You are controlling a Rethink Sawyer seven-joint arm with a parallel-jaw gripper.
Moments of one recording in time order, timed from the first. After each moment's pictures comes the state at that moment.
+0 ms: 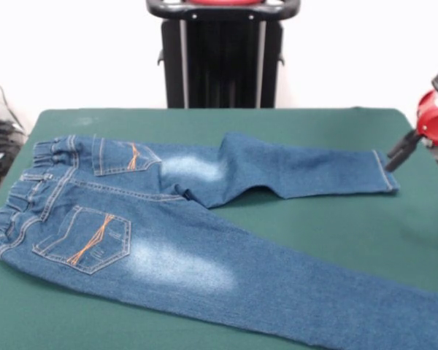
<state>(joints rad) 0.75 0.05 -0.98 1.22 0.74 0.90 3.71</state>
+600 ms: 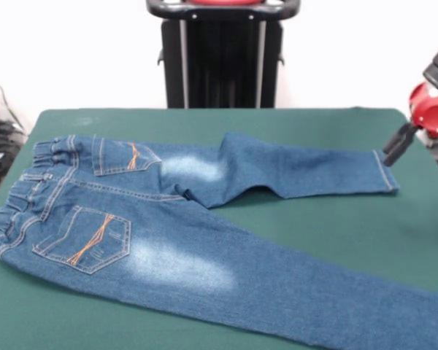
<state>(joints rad) 0.75 -0.07 -0.85 1.31 0.59 0.74 3.70</state>
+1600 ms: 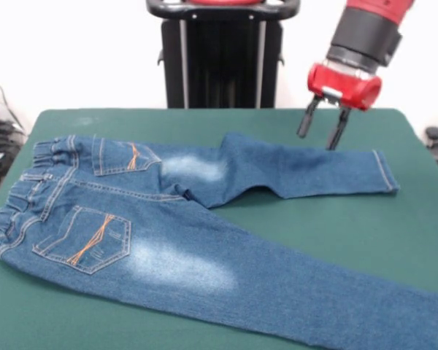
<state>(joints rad) 0.50 -0.49 -0.44 1.69 -0.38 0.17 3.27</state>
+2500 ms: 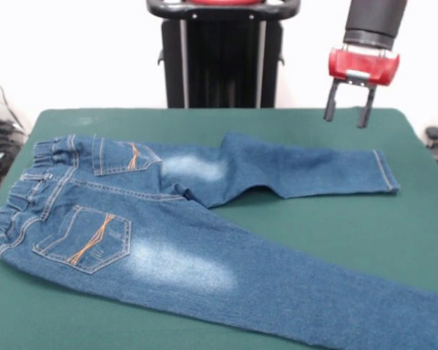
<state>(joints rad) 0.52 -0.60 -0.30 1.79 -0.63 0.11 3.25</state>
